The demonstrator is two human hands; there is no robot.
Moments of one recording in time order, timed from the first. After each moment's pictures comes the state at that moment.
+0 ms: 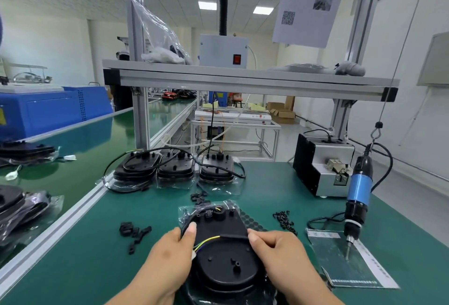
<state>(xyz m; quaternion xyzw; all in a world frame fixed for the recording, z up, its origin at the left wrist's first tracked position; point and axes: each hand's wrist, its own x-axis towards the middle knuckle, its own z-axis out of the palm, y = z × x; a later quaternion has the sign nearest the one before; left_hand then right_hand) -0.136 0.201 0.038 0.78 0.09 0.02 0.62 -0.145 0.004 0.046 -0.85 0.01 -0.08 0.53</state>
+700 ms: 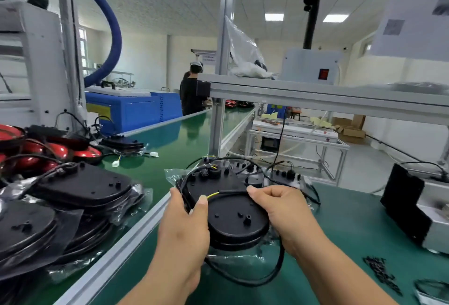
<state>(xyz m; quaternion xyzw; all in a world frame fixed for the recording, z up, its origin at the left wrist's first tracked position) -0.150 0.291 0.094 0.60 0.11 0.22 0.76 -0.083 0.142 0.125 -0.74 -0.12 -0.01 0.66</state>
